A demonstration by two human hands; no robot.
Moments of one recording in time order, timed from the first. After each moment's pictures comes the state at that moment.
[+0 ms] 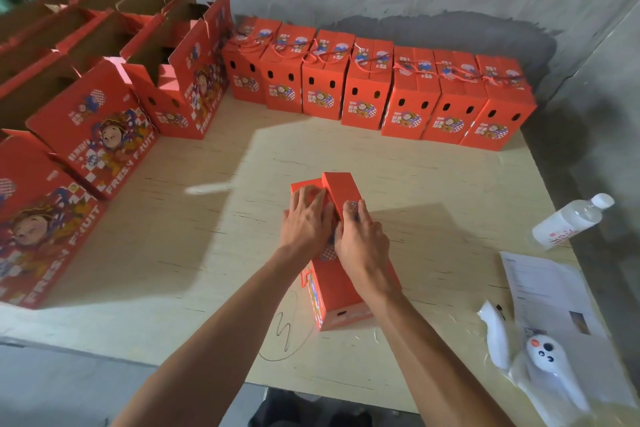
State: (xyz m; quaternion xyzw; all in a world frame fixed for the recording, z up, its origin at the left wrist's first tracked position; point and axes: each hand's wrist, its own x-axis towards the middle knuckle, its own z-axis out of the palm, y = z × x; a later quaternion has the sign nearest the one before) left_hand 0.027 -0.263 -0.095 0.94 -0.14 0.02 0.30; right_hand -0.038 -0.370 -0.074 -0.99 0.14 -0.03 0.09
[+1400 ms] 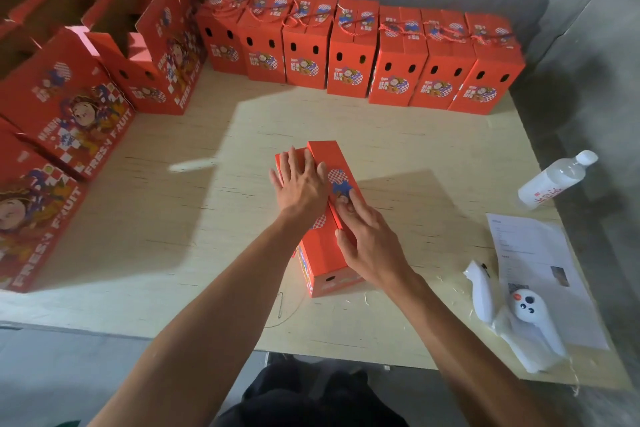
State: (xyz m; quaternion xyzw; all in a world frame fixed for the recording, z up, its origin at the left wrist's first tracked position) left_hand 0.036 -0.296 -0.097 0.97 -0.04 -0.08 0.24; right_hand -0.106 -0.417 -0.090 -0.97 -0.02 -0.06 0.23
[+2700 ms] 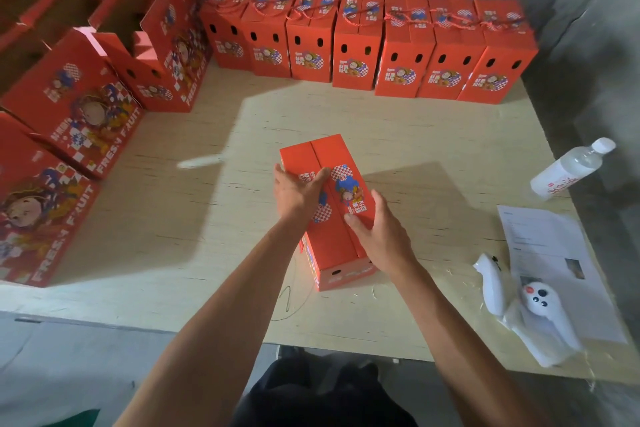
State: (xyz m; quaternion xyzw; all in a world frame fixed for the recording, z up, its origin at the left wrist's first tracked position) left_hand 0.025 -0.276 -0.115 0.81 0.15 -0.07 0.56; right_hand -0.101 -0.419 -0.087 -0.90 0.19 0.03 0.40
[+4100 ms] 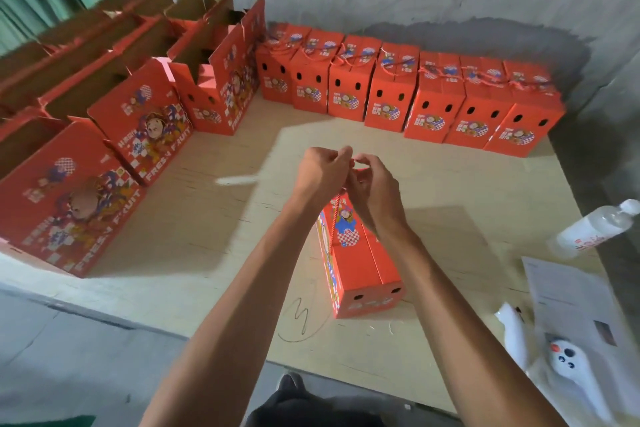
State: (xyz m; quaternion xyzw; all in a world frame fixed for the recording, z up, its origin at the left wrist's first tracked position) left_hand 0.024 -0.251 0.036 0.81 0.03 -0.05 0.58; right_hand -0.021 -0.361 0.005 -0.84 0.08 -0.10 0.52
